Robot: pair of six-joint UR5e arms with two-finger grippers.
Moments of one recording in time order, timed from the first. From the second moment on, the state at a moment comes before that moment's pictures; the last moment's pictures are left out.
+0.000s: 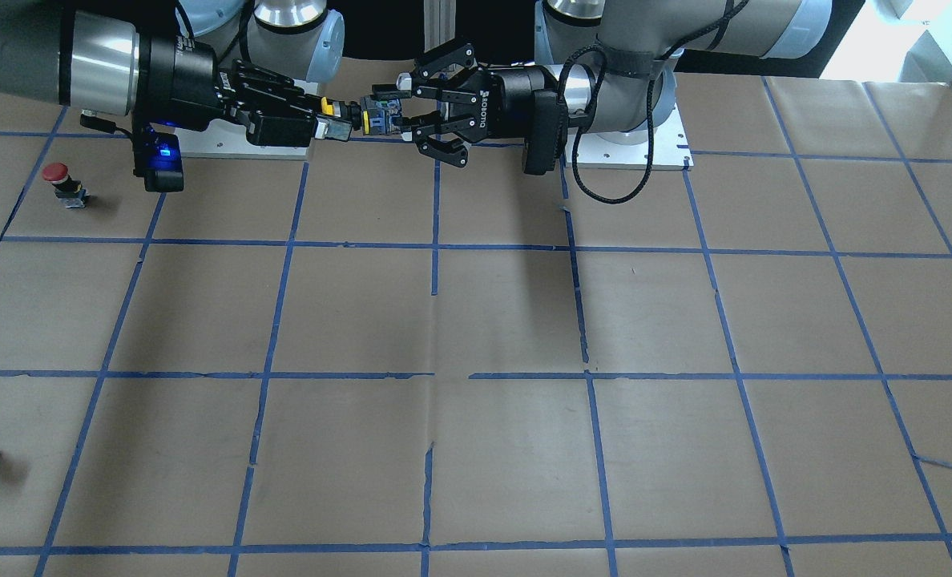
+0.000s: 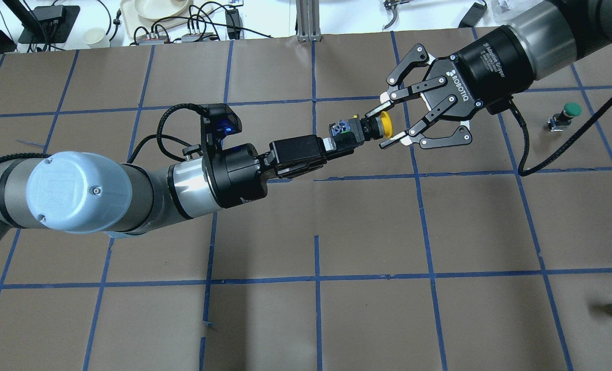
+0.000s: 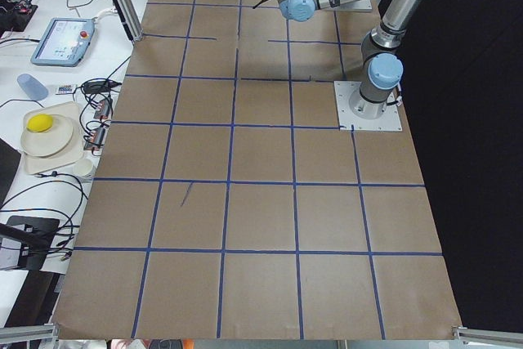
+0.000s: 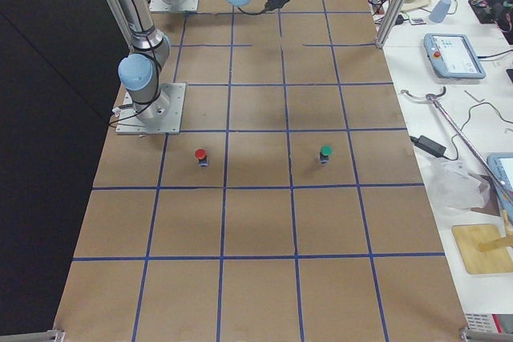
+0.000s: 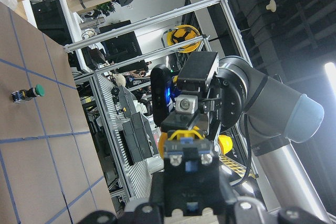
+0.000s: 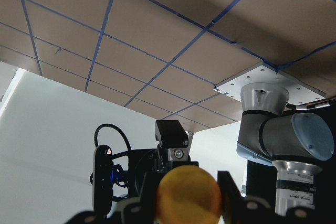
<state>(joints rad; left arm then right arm) -1.65 -1.50 -2.00 -2.47 -0.31 1.58 1.39 -1.56 1.59 -0.93 -0.65 0.47</state>
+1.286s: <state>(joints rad) -1.45 -1.53 -1.88 -2.46 0.00 1.28 1.34 -1.55 1.59 -1.16 -1.15 0.25</state>
